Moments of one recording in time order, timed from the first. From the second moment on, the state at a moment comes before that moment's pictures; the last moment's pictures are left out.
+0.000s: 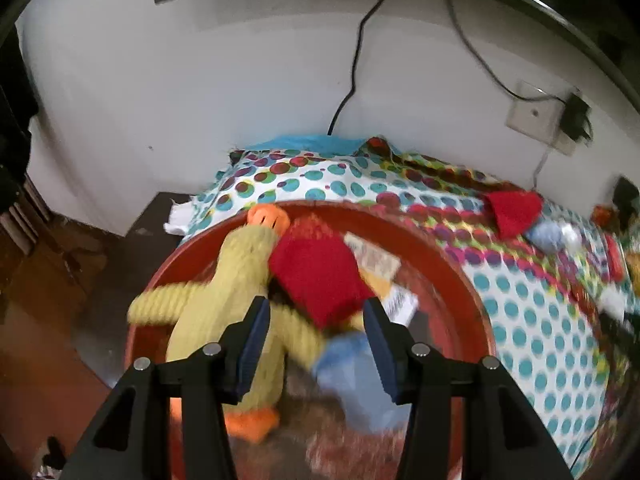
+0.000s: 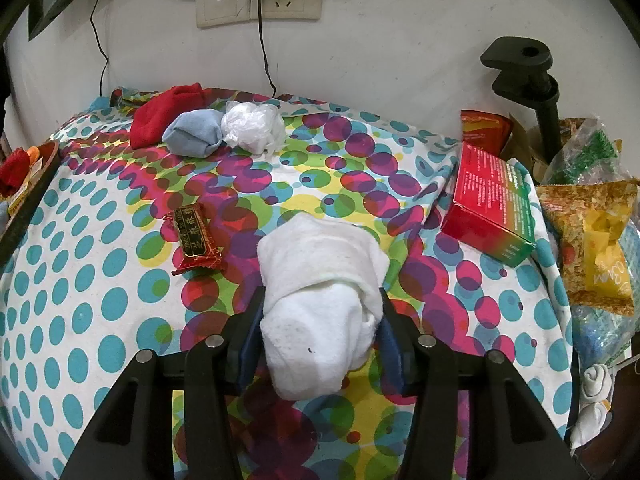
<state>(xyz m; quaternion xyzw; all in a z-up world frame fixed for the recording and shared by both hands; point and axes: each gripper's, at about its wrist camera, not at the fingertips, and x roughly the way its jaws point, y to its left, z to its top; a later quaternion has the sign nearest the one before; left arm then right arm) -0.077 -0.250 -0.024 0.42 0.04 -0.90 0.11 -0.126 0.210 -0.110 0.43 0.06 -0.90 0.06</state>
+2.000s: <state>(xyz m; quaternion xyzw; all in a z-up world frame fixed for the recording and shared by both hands) 0.086 -0.264 -0.078 0.38 0.10 -0.91 0.15 -0.127 0.205 -0.106 0.43 0.08 -0.90 0.05</state>
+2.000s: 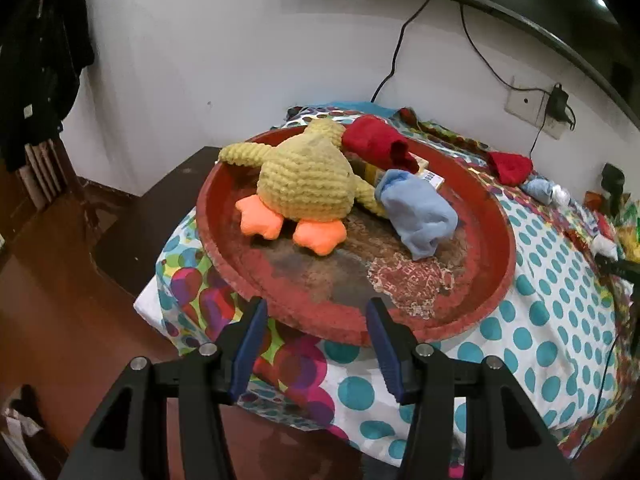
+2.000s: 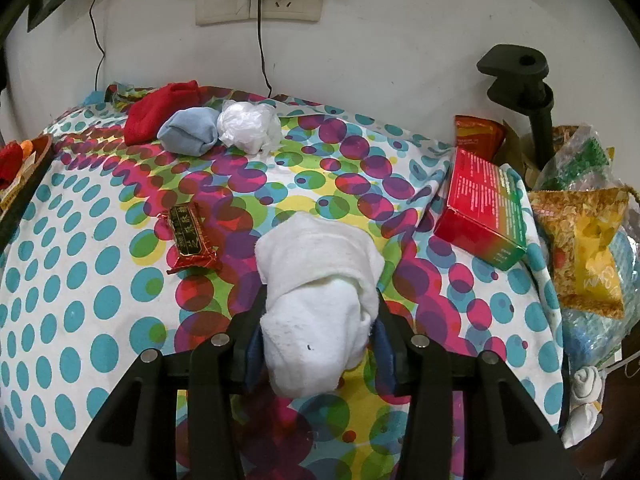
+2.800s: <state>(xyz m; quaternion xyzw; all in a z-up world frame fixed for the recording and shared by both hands) 0.094 -0.293 -0.071 0.37 0.12 -0.90 0.19 -0.111 0.193 -0.059 0.41 0.01 -0.91 0.05</state>
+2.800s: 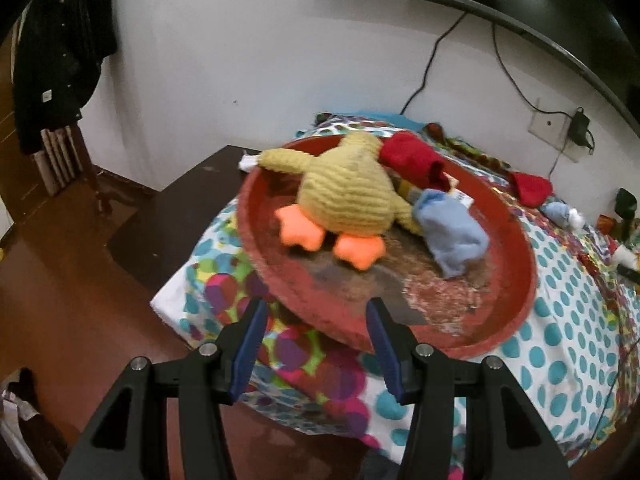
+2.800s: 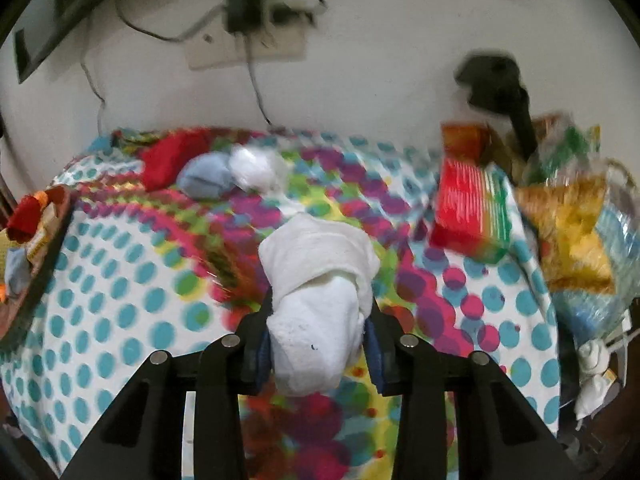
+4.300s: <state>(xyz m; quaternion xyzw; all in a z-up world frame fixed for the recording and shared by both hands) 0.107 -0.324 -0.071 0.37 0.16 -0.89 0.22 -0.066 -0.189 -0.035 0.39 0.09 -0.85 0.35</state>
